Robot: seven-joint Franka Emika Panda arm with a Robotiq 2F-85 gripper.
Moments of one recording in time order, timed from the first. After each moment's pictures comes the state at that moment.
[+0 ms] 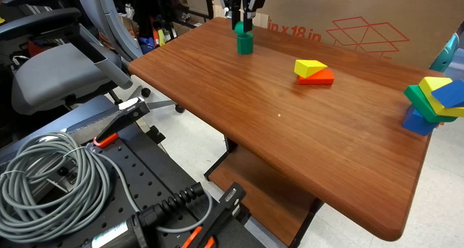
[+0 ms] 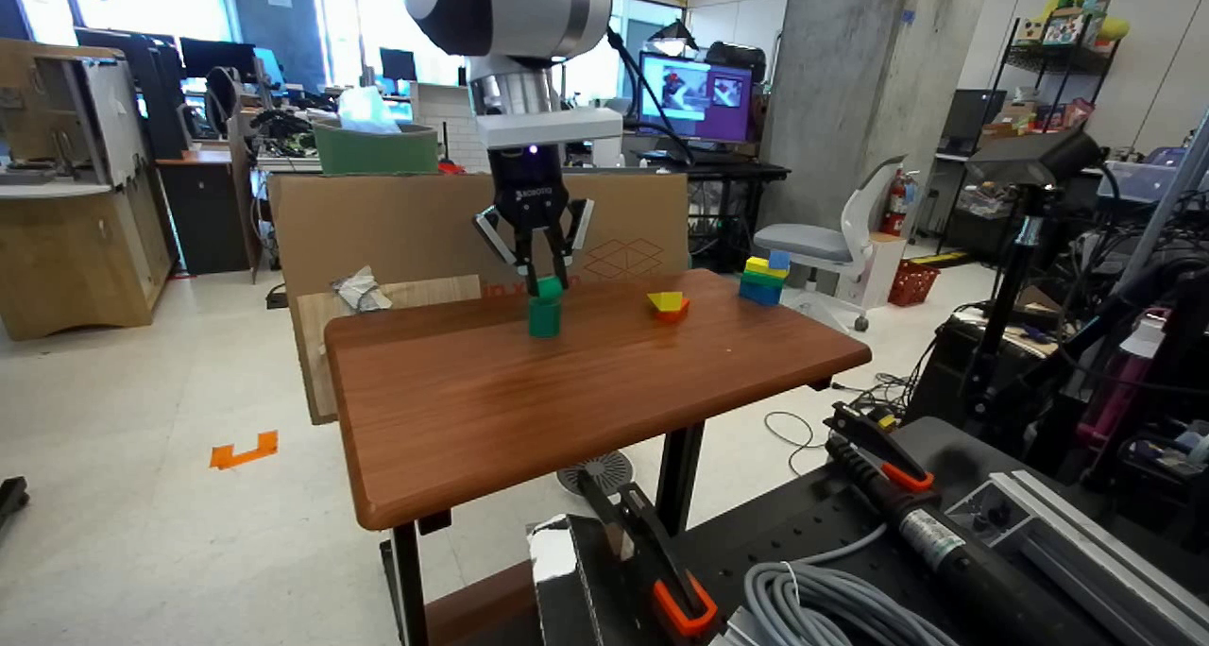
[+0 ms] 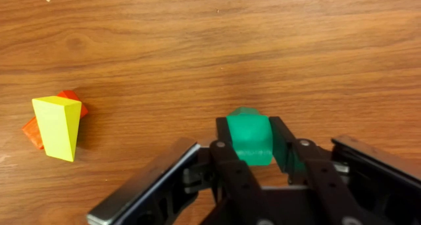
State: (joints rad) arm 0.17 0.69 0.02 -1.58 -0.13 2.03 0.30
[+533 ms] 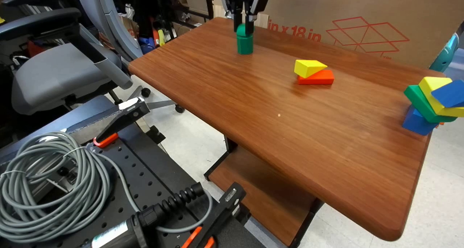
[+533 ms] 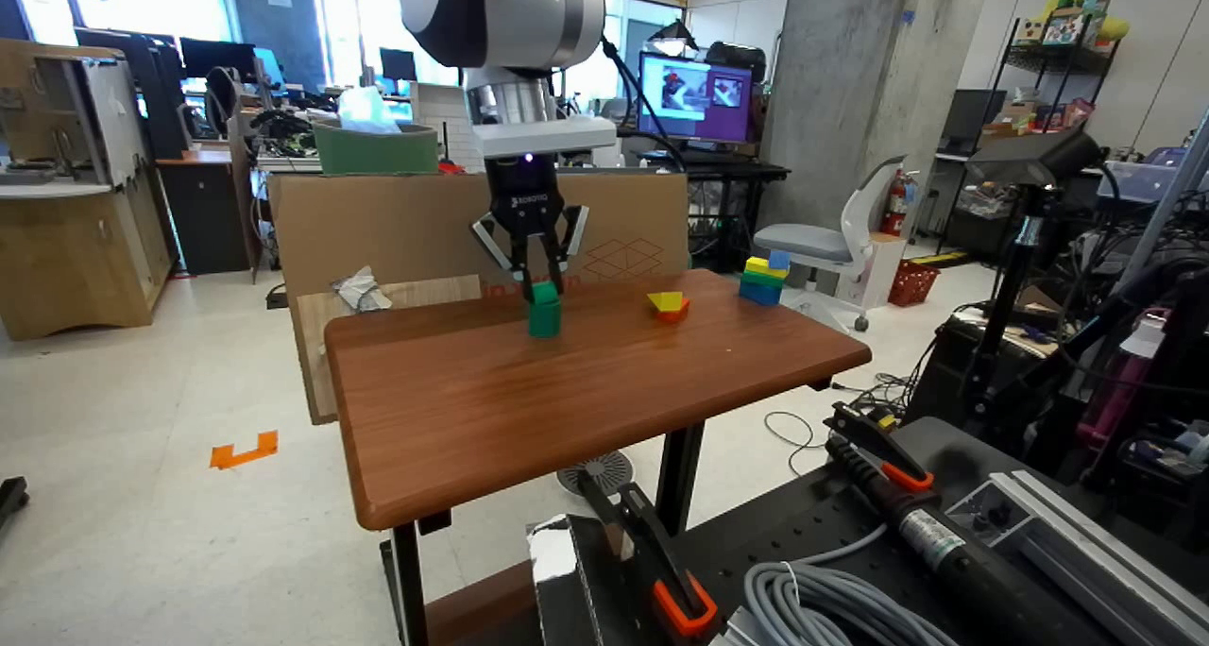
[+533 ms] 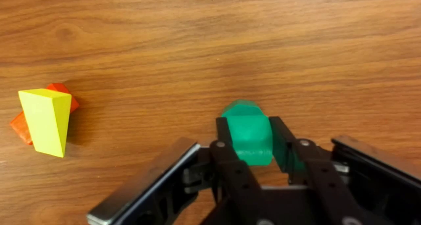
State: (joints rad) arm 0.17 0.72 0.02 -1.53 -0.12 2.03 0.30
